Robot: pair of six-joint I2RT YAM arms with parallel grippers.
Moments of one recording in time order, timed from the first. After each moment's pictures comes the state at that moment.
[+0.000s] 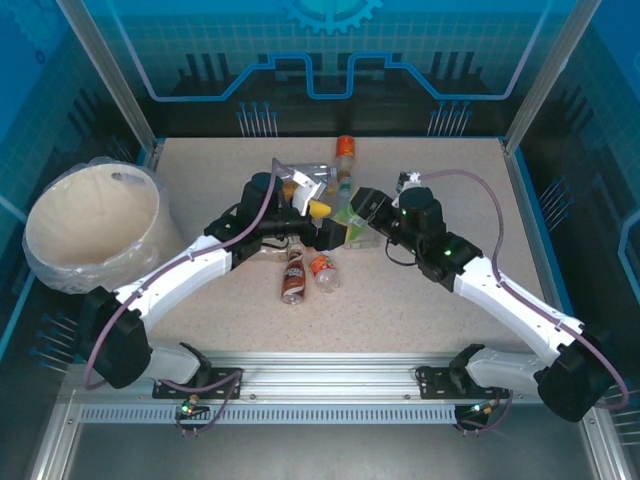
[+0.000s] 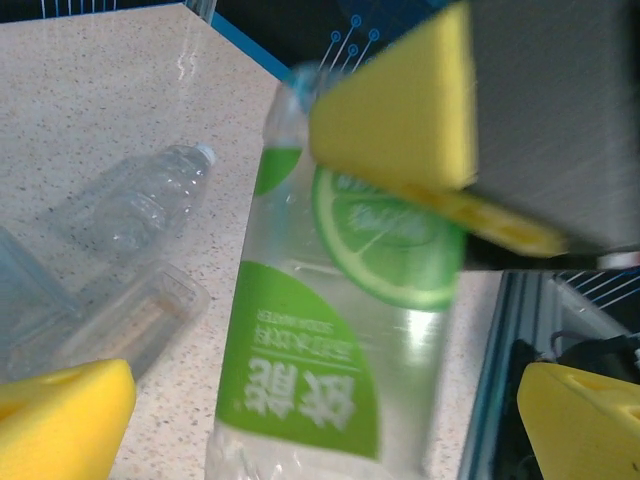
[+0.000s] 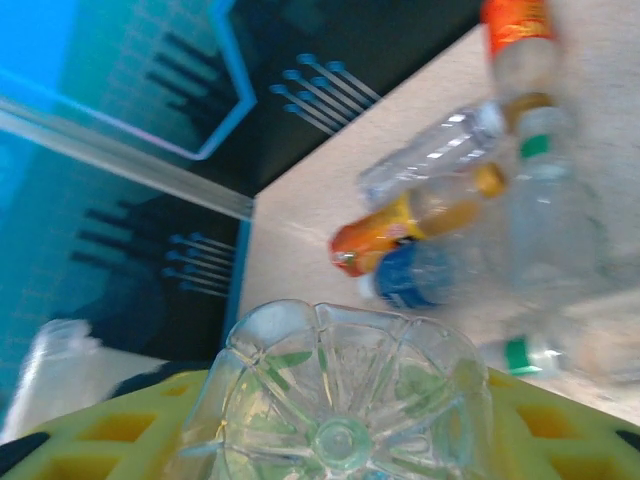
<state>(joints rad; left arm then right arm) -0.55 1.39 1.06 -0.09 0.56 -0.22 0.61 1.17 0.95 -0.10 0.04 0.99</state>
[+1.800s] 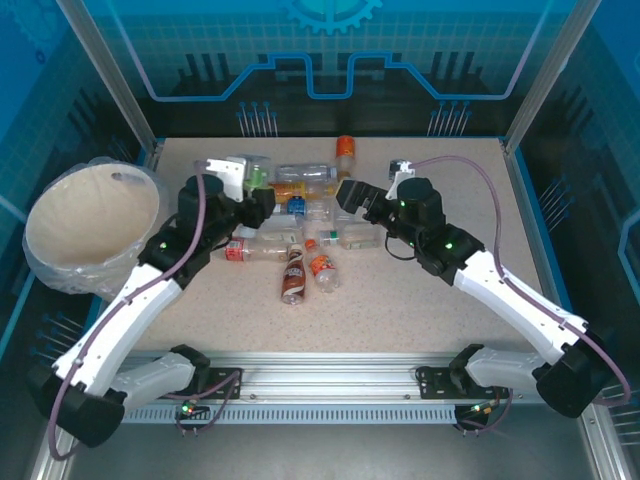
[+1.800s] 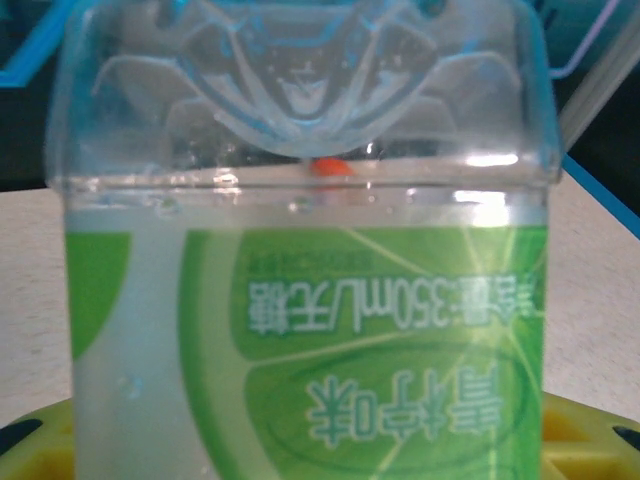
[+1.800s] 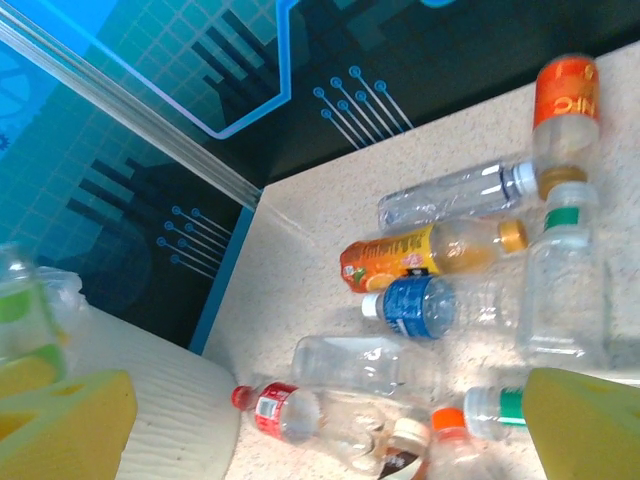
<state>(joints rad) -0.40 1.02 1.09 -0.42 -0.08 -0.21 0.63 1.17 1.04 -0.17 0.07 0.75</state>
